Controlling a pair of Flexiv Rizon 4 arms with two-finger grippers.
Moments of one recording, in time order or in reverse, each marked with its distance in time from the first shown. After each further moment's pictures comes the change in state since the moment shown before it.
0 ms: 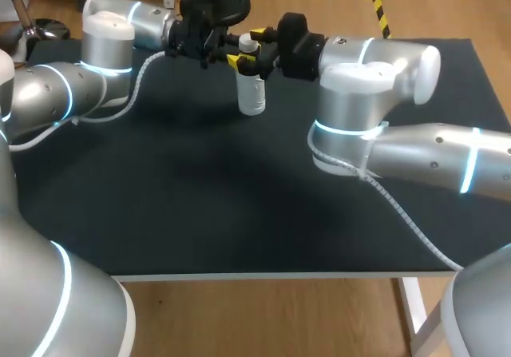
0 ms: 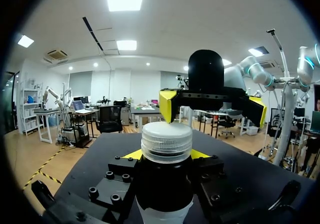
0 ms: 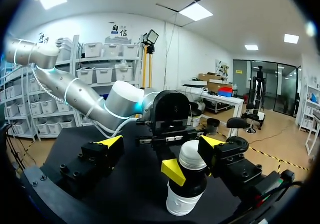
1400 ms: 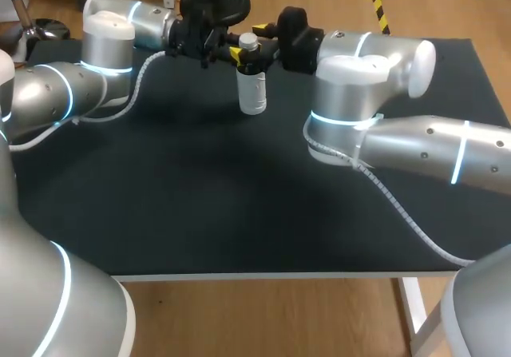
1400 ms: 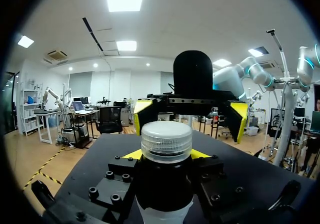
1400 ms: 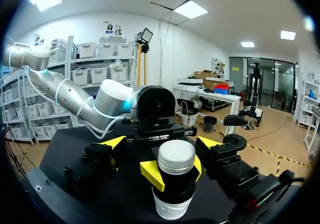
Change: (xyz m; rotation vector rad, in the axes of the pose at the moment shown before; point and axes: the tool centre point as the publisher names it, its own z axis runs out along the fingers) left arm 0.000 -0.002 0.001 0.003 0.001 0.001; right arm -0.028 -0.004 0.013 0.004 -0.028 0.025
